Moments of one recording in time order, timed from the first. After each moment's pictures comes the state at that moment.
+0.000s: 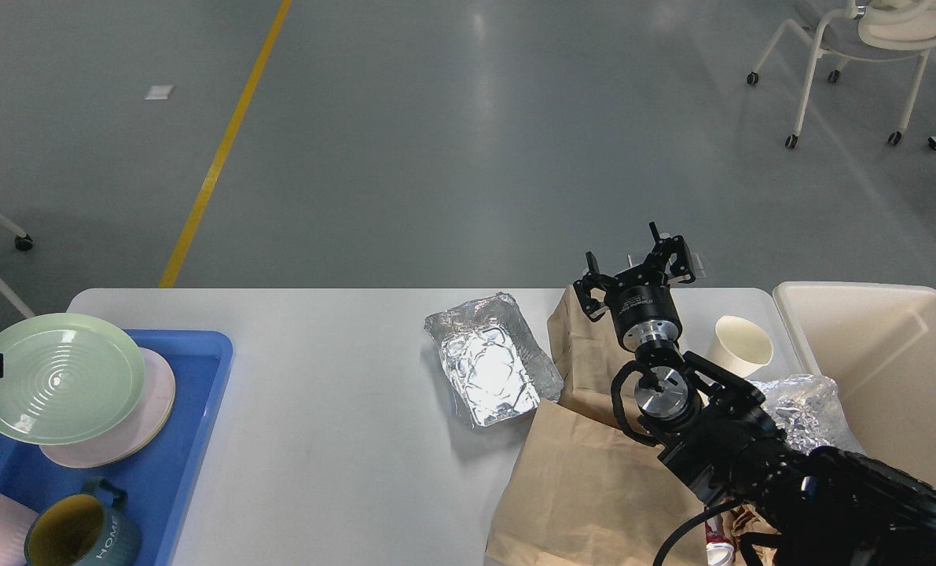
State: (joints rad) left arm -1.01 0.92 0.30 -0.71 1.12 -0.38 -0.01; right arm 0.77 0.11 0.52 0.25 0.41 0.37 0.52
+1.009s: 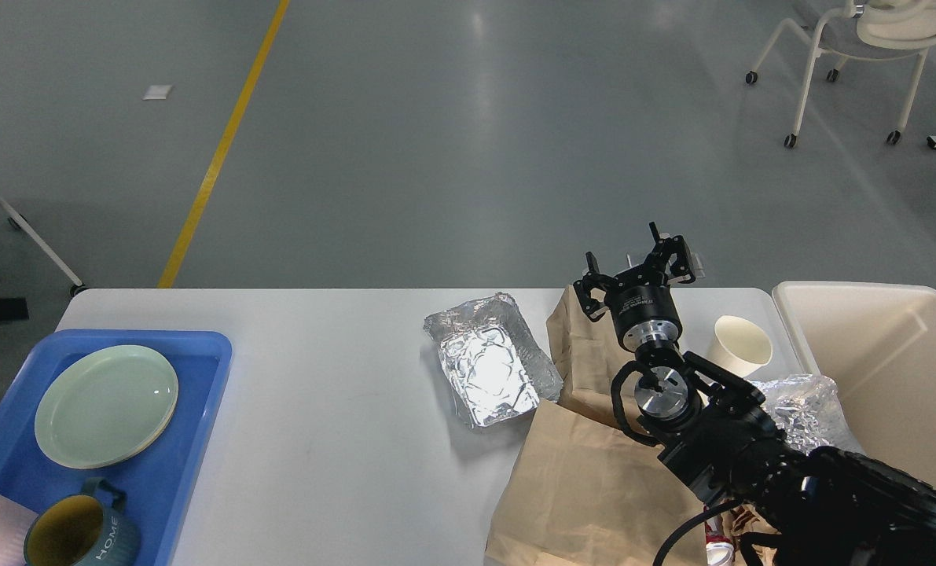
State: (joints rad) left arm -1.11 0.93 0.29 -0.60 1.02 -0.36 -0.20; right arm 0.77 0.11 0.52 0.25 0.41 0.37 0.52
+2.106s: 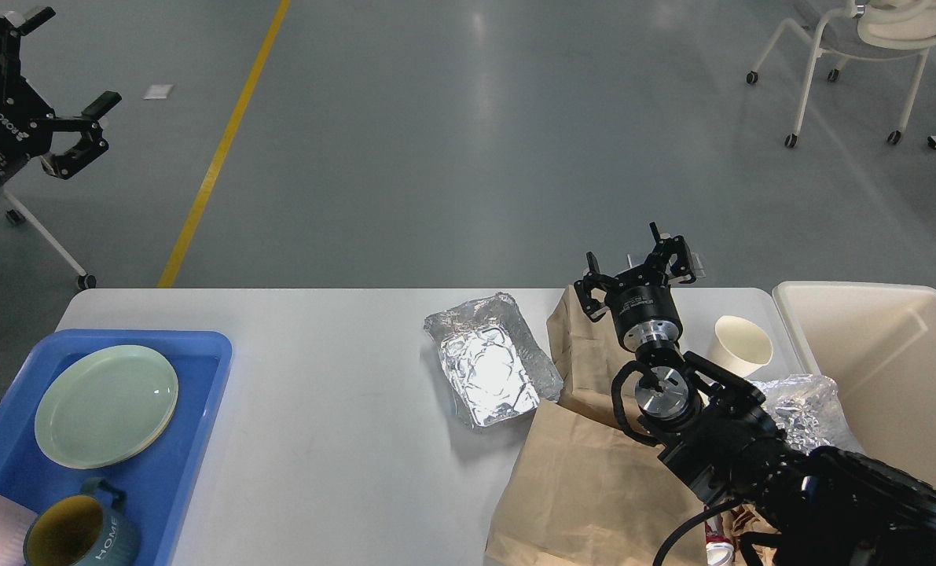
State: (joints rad) left arm -0.94 0.68 -0.62 -0.53 0.03 -0.74 -0.25; right arm 0.77 0.11 0.53 0.25 0.41 0.36 0.52
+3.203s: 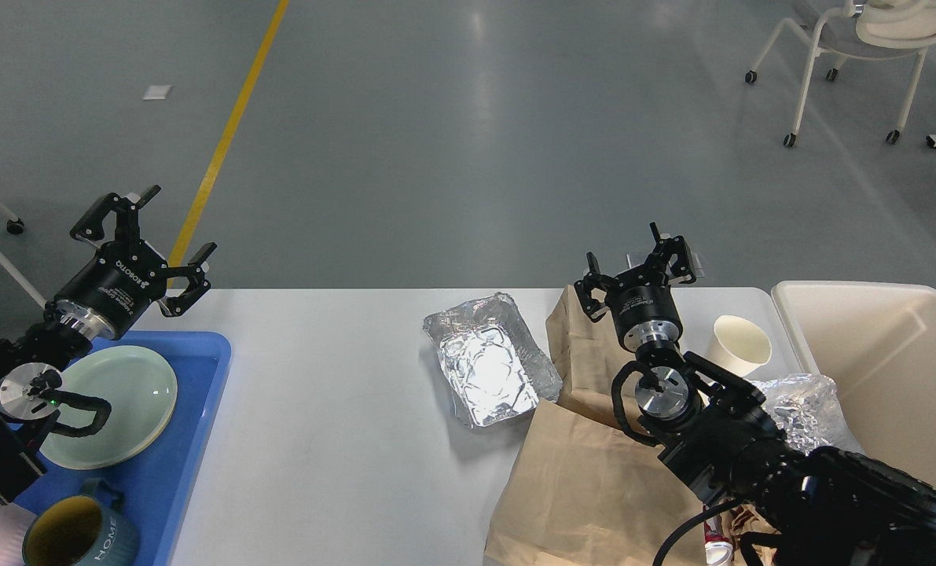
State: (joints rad) left arm -0.69 0.44 -0.75 -0.41 0.02 -0.73 -0.25; right arm 0.77 0.11 0.53 0.25 0.41 0.37 0.52
